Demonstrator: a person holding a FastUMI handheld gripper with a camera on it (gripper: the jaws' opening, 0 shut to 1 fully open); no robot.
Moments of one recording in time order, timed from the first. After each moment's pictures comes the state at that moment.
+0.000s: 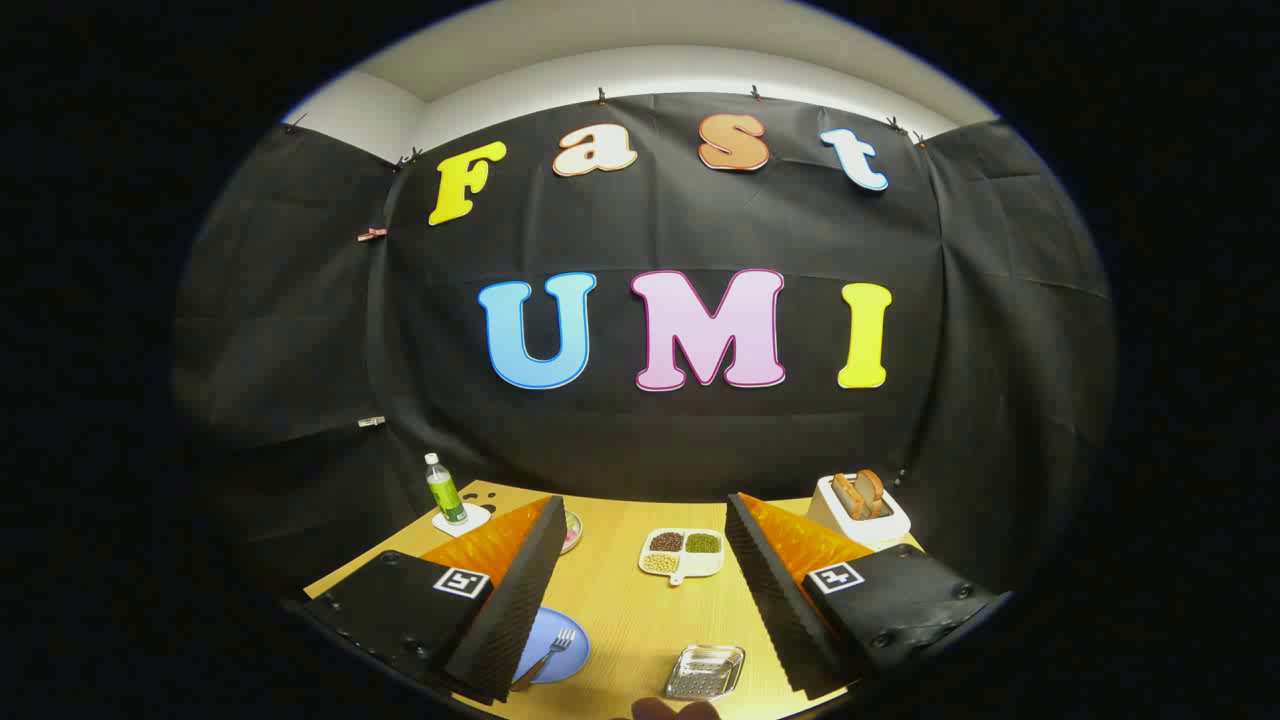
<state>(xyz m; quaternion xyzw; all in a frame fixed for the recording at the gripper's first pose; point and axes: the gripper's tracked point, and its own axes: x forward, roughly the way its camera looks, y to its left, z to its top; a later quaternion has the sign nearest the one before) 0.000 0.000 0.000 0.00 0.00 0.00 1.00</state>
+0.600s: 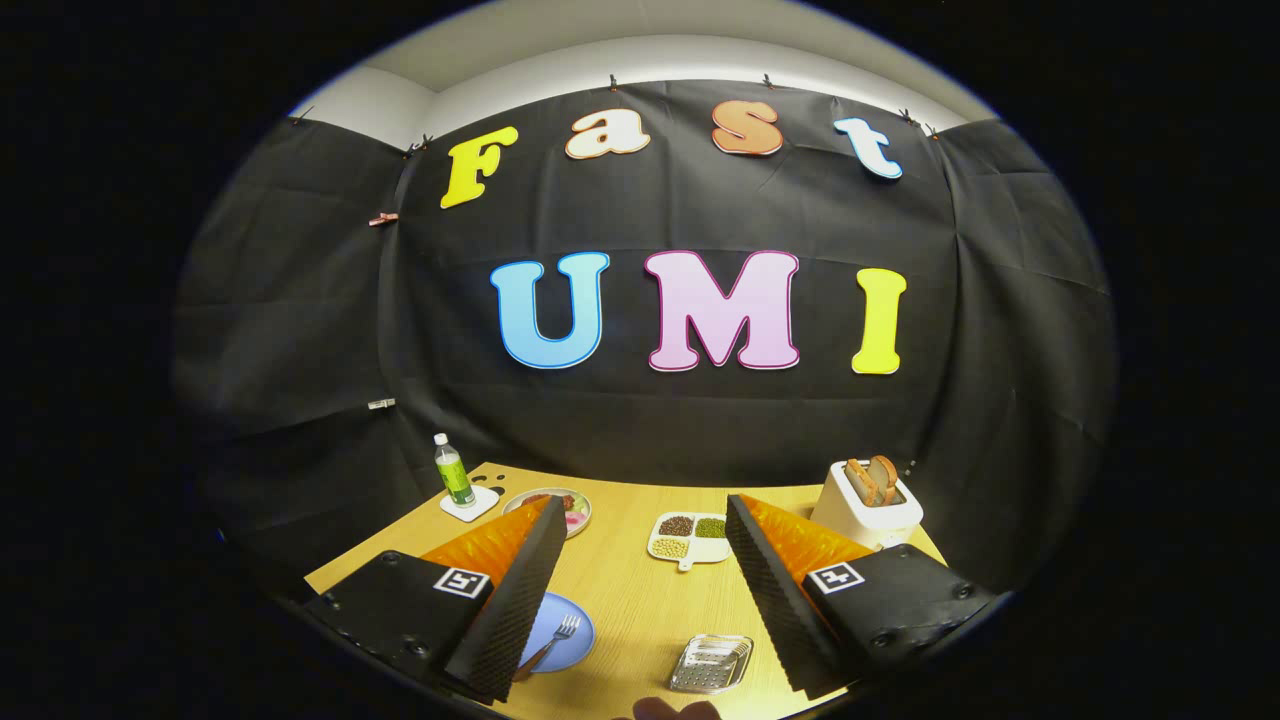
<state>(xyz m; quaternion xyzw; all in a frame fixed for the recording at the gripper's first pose) 0.003 0.007 -0.023 -0.01 0.02 0.01 1.00</state>
